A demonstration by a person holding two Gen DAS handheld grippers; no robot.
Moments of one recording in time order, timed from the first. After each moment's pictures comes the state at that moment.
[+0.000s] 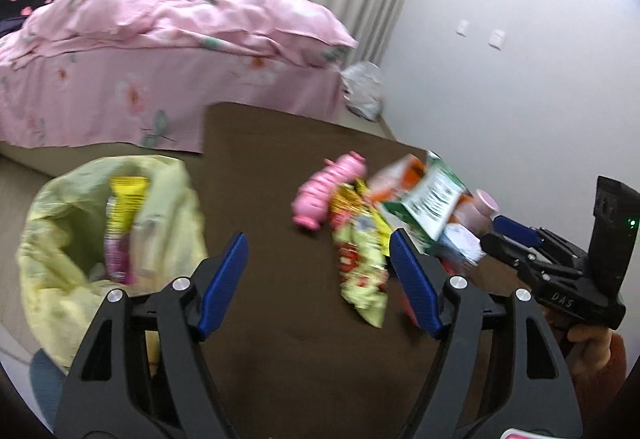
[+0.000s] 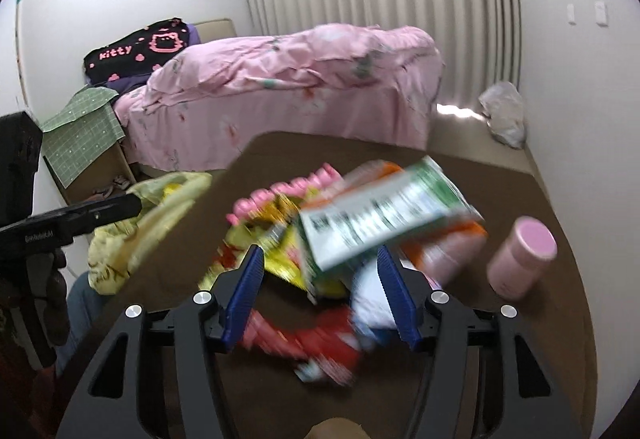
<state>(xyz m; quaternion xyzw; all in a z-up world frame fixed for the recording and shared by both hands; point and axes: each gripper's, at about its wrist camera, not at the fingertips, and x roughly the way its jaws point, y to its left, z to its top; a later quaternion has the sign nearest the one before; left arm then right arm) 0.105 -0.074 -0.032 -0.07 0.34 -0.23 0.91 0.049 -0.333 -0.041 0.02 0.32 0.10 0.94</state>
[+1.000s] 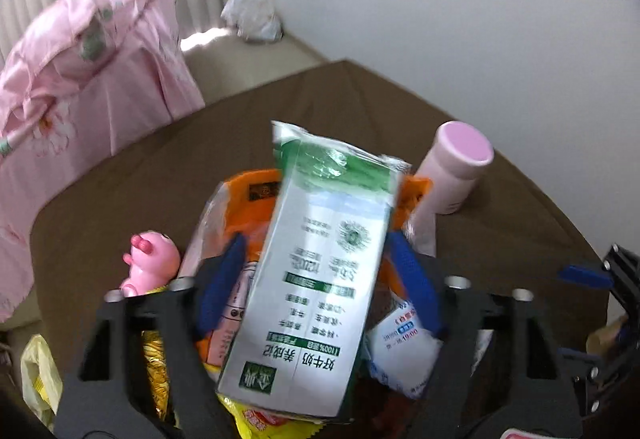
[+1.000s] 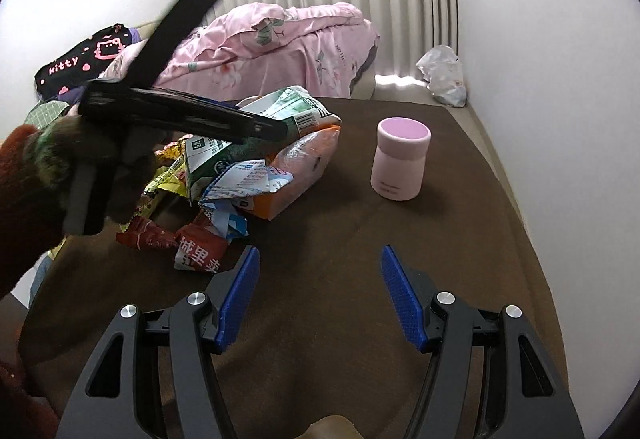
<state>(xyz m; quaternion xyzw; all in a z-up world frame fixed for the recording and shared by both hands) 0.206 -0.310 -0.072 0.17 0.42 -0.36 0.81 -0.009 -0.416 -0.082 0.06 0.34 0.01 0.94</state>
